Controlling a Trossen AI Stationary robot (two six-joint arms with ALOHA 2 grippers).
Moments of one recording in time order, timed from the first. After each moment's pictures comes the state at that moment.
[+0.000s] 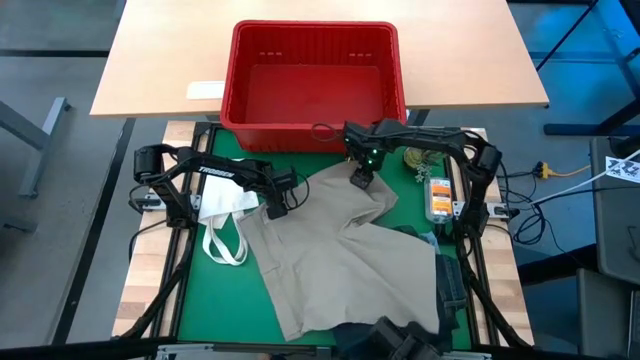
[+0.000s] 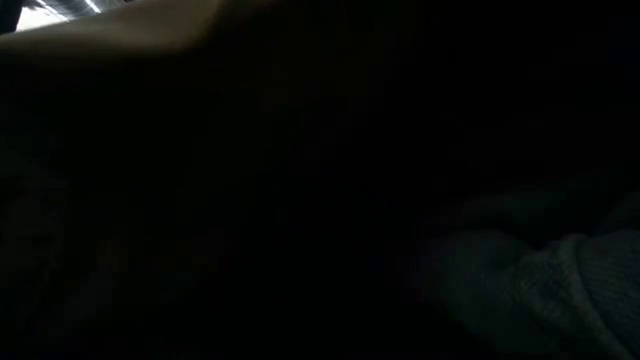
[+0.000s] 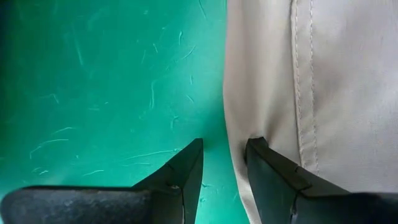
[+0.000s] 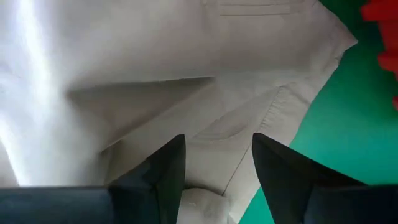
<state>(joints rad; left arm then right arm) 0.24 1.71 0.87 -0.58 -0.21 -0.10 -0.73 1.89 1.43 -1.02 -0.11 0.02</state>
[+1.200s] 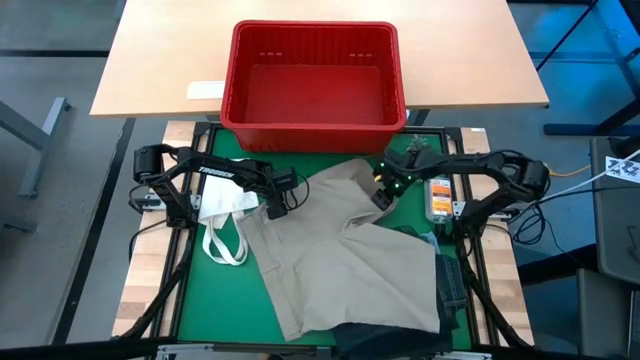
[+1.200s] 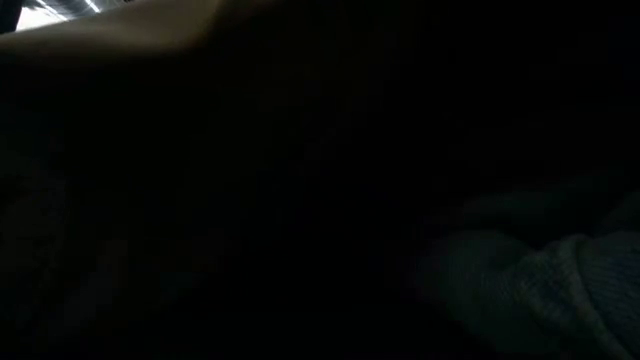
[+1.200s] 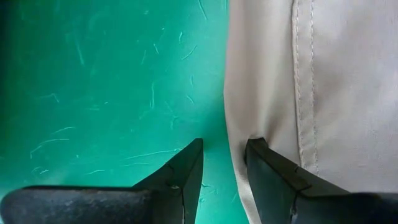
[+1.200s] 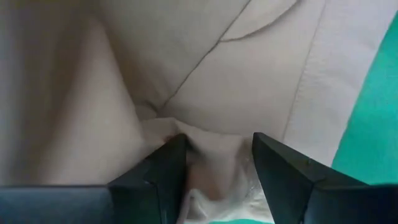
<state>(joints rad) 0.24 1.71 0.86 -0.57 -0.22 -0.11 -0.72 1.51 0.75 -0.53 -0.28 0.28</state>
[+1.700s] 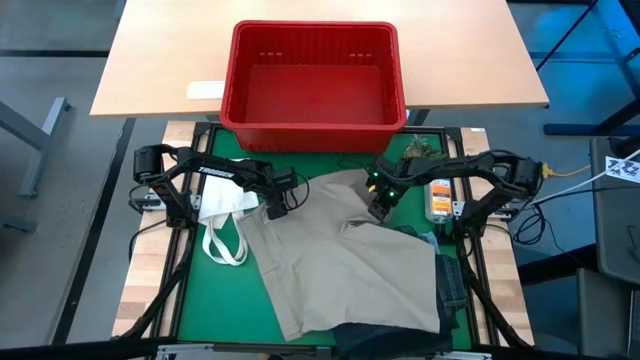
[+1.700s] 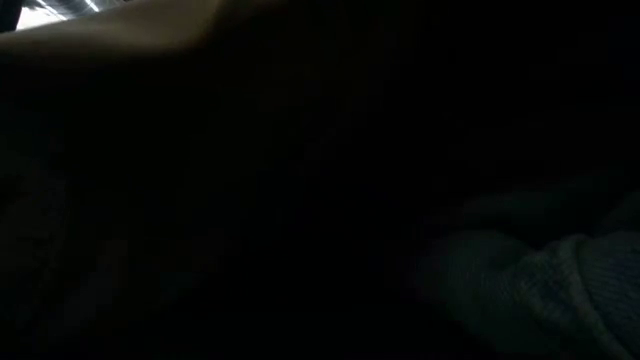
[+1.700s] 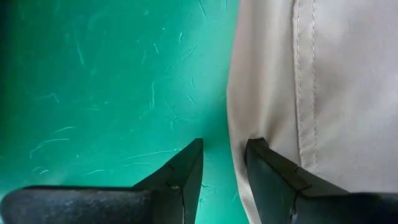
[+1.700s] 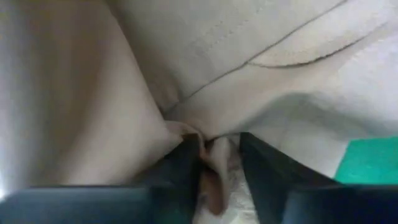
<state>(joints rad) 0.24 1.71 0.86 -0.57 -0.22 -0.11 -0.62 1.58 0.75 -0.47 -0.39 0.29</state>
